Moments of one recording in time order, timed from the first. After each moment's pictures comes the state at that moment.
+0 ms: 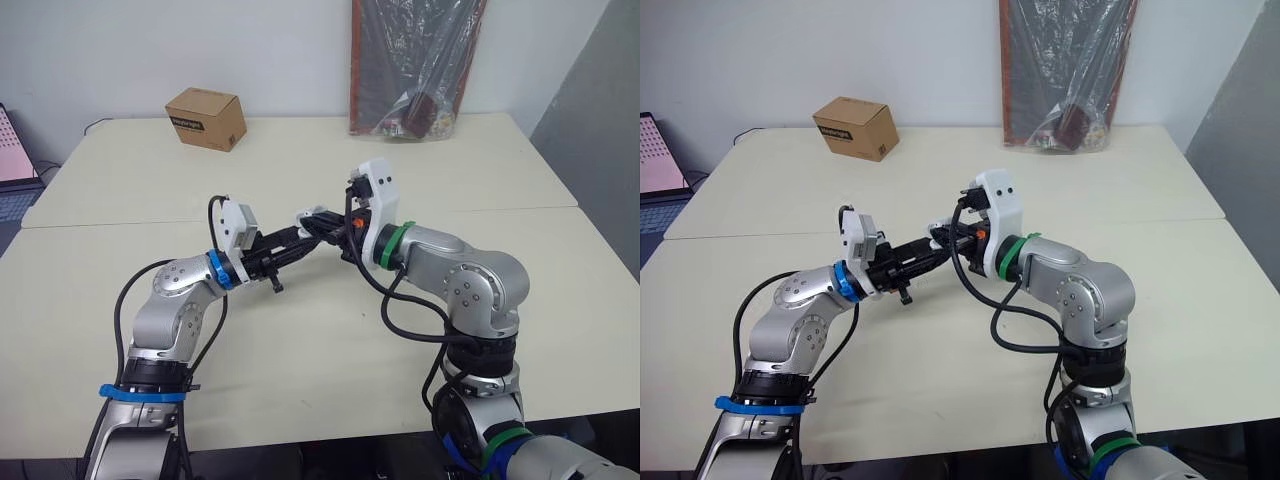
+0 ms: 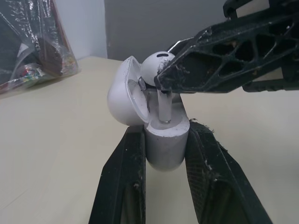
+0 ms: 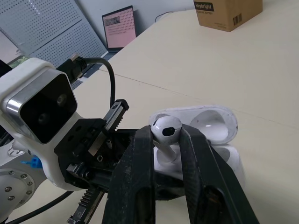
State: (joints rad) left arm -0.45 0.45 0.05 0.04 -0.49 0.23 -0.98; right arm -0.76 0.10 -0.05 -0.36 0.41 1.29 0.35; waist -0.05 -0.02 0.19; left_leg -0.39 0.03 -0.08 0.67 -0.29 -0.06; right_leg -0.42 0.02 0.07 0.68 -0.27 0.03
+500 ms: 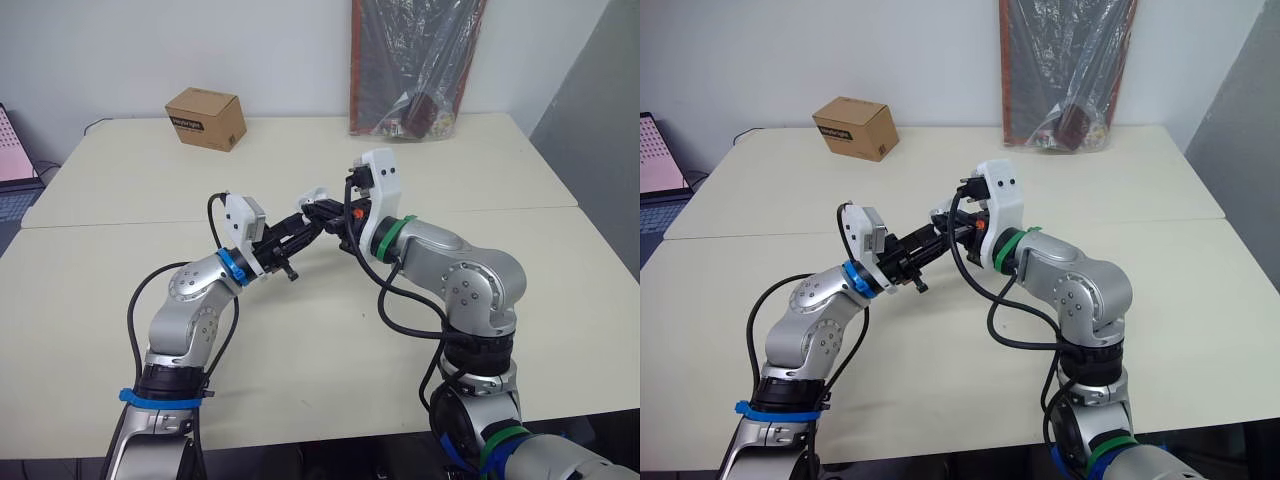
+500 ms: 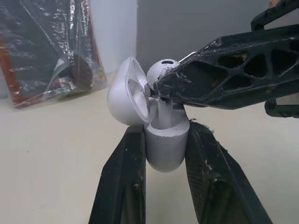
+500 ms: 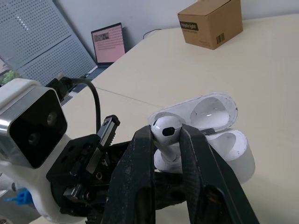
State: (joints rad) left arm -0.42 0.36 0.05 -0.05 -0.46 0.24 -0.77; right arm -0.77 0.11 -0.03 -0.36 0.42 1.25 0.25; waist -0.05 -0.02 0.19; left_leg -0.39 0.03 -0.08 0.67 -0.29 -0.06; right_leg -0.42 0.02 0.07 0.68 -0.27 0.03
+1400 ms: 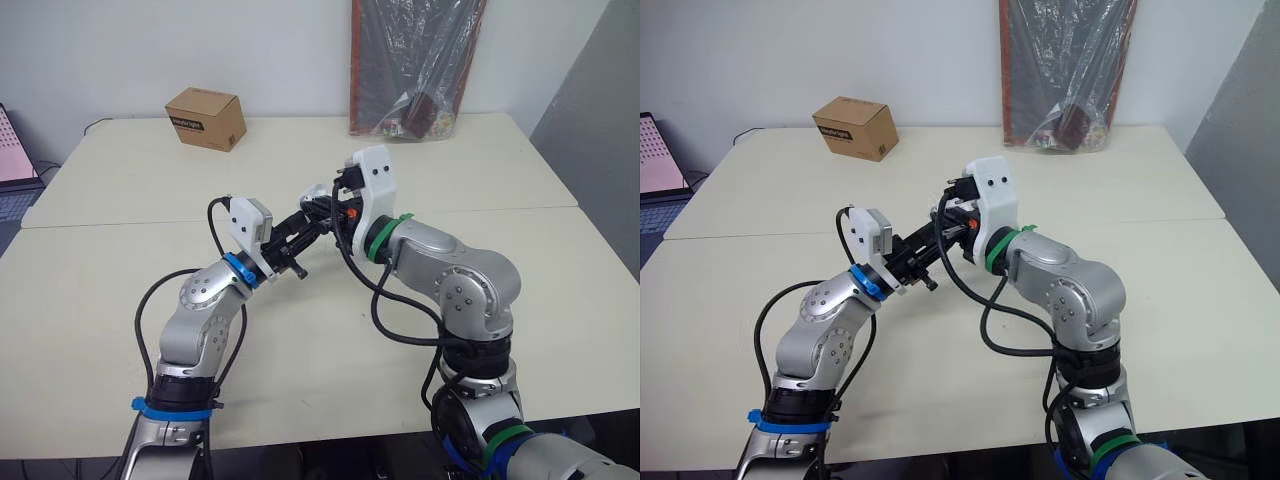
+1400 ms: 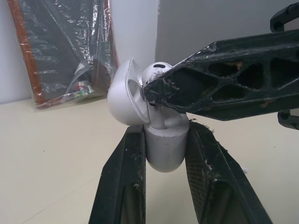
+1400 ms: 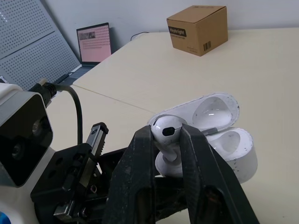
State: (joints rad) left arm -0.39 0.31 0.03 -0.12 -0.43 0.24 -0.67; right arm -0.77 0.08 0.05 -0.38 0.42 1.21 0.15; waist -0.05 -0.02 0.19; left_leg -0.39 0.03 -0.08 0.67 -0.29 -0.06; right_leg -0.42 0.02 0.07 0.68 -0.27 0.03
